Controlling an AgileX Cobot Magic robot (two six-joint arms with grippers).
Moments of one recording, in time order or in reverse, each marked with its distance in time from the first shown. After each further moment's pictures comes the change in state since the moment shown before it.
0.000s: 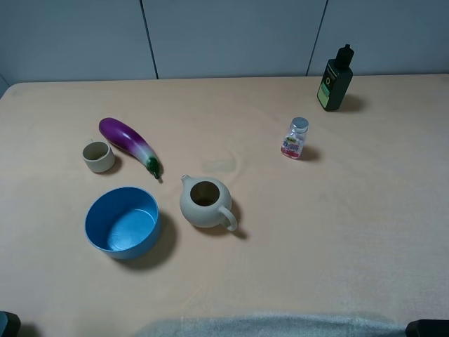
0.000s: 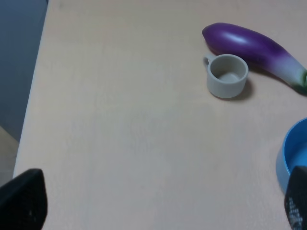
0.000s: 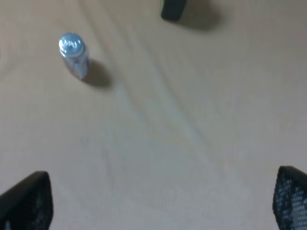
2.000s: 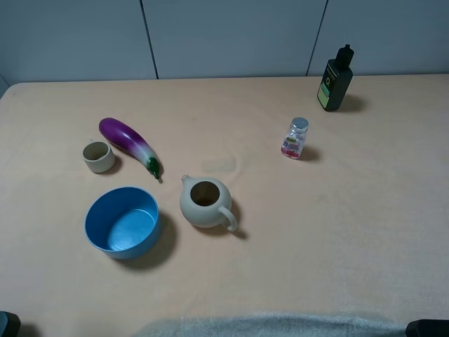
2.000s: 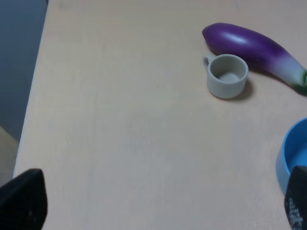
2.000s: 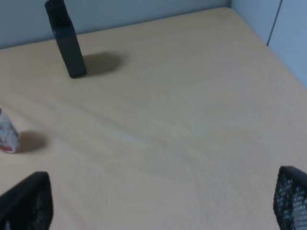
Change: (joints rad) left arm 0.000 0.000 0.000 0.000 0.000 0.000; right arm -0.376 -0.931 0.649 0.030 -0.200 0.193
